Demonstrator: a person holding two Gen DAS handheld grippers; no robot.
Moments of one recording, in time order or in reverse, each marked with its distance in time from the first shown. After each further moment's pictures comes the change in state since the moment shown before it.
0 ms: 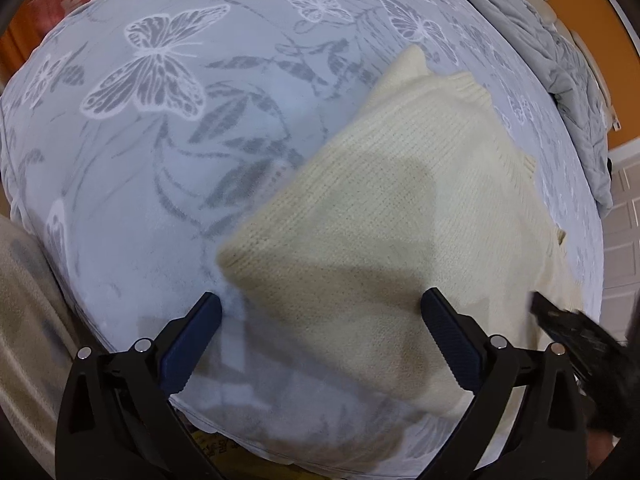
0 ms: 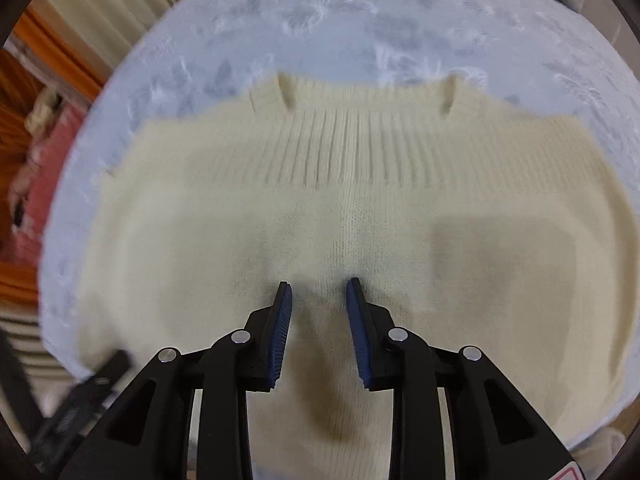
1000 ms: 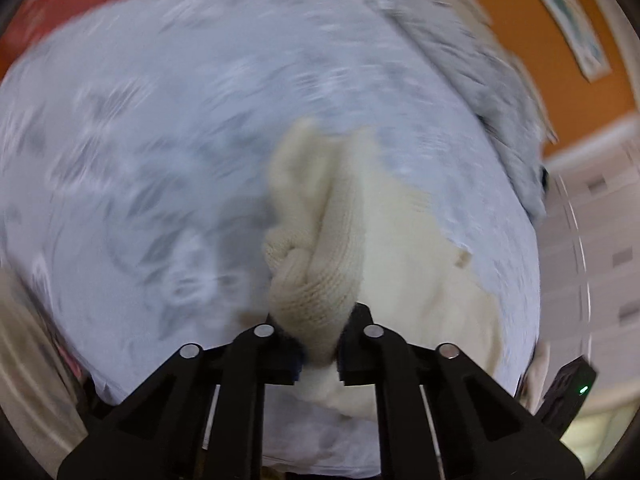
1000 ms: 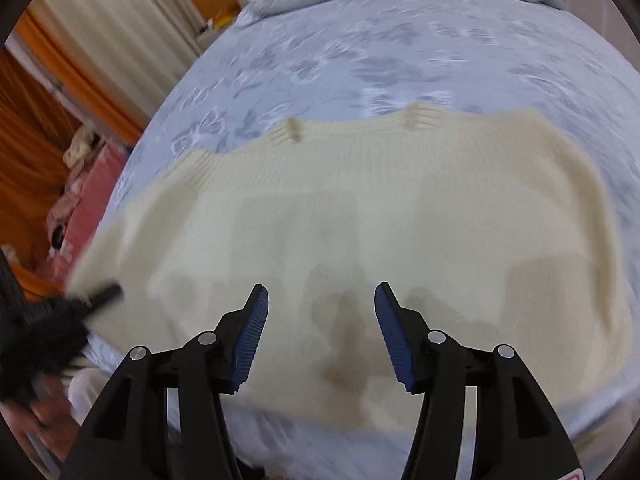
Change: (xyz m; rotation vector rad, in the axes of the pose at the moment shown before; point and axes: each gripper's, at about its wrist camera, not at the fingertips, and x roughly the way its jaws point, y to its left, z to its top) left arm -0.072 -0.047 0.019 0.088 -0.100 -0.260; right arm -0.077 -0.063 -0.071 0.133 -0.177 0.171
